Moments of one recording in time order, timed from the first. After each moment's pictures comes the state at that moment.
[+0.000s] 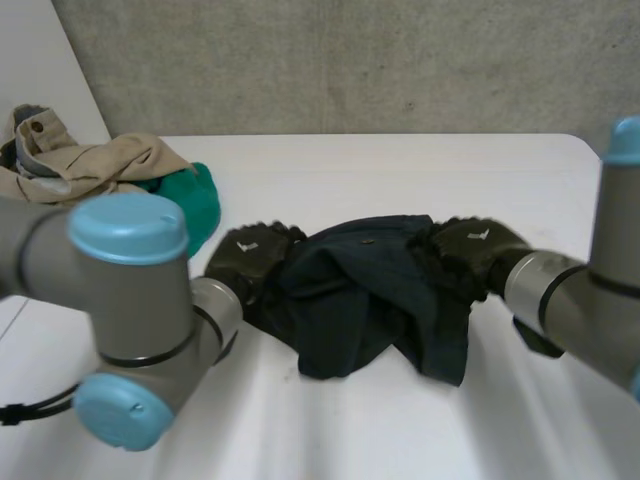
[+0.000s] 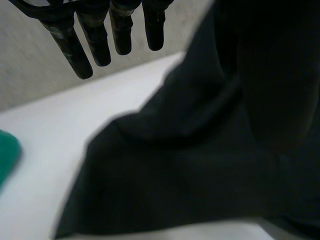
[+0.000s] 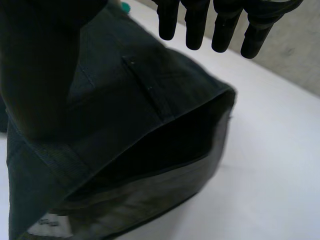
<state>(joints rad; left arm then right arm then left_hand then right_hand) 4.08 -2.05 -1.47 3.17 -1.62 3.13 2.00 -1.26 1.45 0.33 1.44 2.90 0.21 0.22 0.22 0.21 0.05 0.21 0.20 0.20 0.20 0.04</state>
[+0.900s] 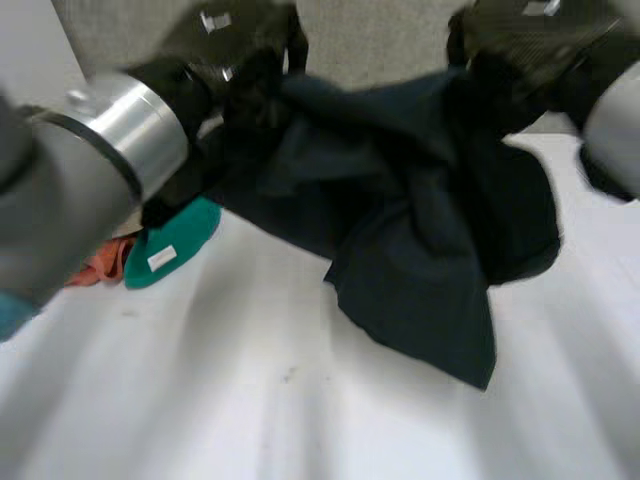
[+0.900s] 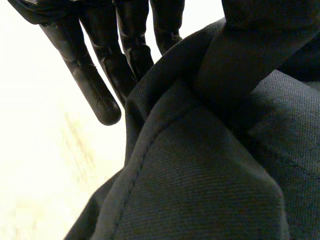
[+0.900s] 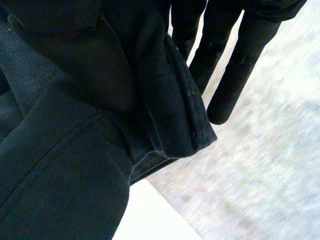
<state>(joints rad) 4.14 -1.78 -1.13 3.02 -1.40 3.19 2.04 -1.50 1.13 0.35 1.45 2.80 1.13 1.20 1.19 1.20 0.96 1.09 1.16 1.16 1.19 0.97</state>
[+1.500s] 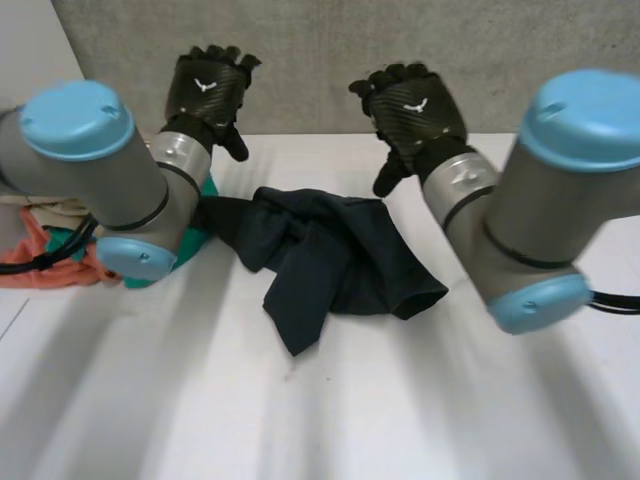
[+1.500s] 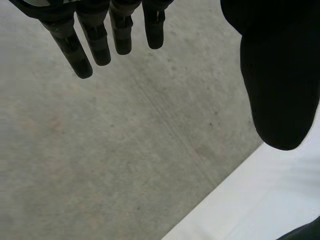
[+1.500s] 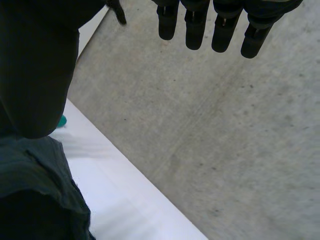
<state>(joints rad) 4.25 -2.18 -1.05 3.43 -1.58 3.45 2.16 -1.11 1.17 -0.14 1.54 2.84 0.20 0.21 0.21 0.21 0.05 0.21 0.21 0.20 0.20 0.04</state>
